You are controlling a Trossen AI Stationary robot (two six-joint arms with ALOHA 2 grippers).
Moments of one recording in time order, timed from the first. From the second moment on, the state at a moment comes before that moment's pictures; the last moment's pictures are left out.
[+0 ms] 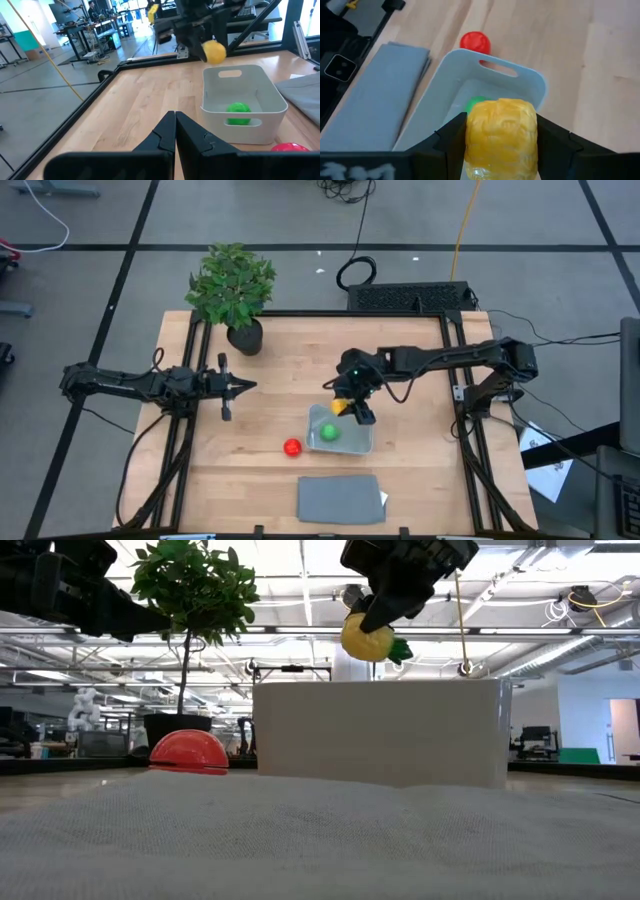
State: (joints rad) left arm -0.09 0.34 0.18 0.03 -0.24 0.15; right arm -0.06 1.61 1.21 -0.49 -0.37 -0.19
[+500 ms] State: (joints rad) left arm -0.09 0.34 0.18 0.03 -0.24 0.15; right arm -0.06 1.61 1.01 -0.28 -0.37 -0.08
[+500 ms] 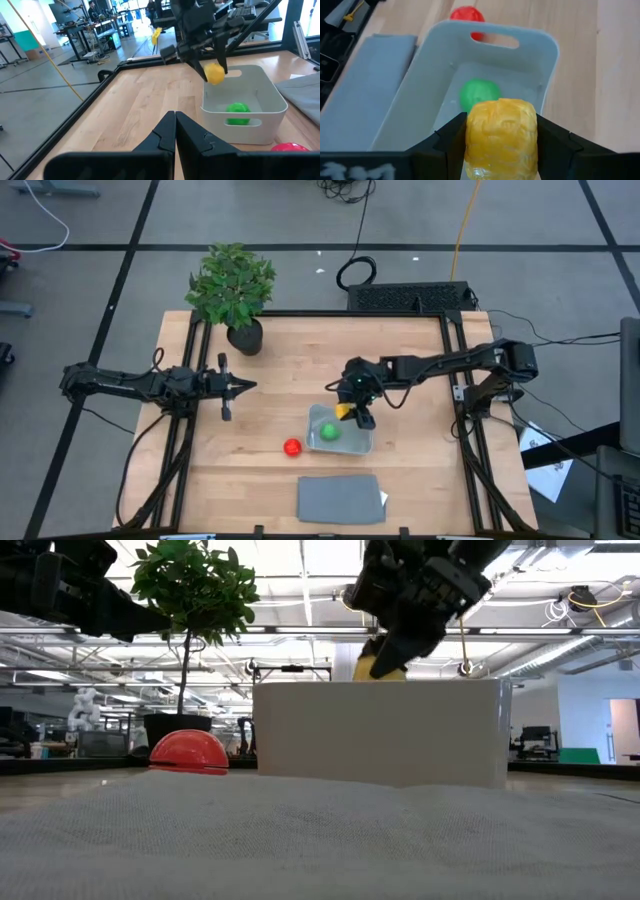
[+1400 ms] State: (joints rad) left arm -0.09 0.34 0.18 0.03 -0.24 0.15; right arm 0.02 1.61 0.88 -0.12 -0.37 -0.18
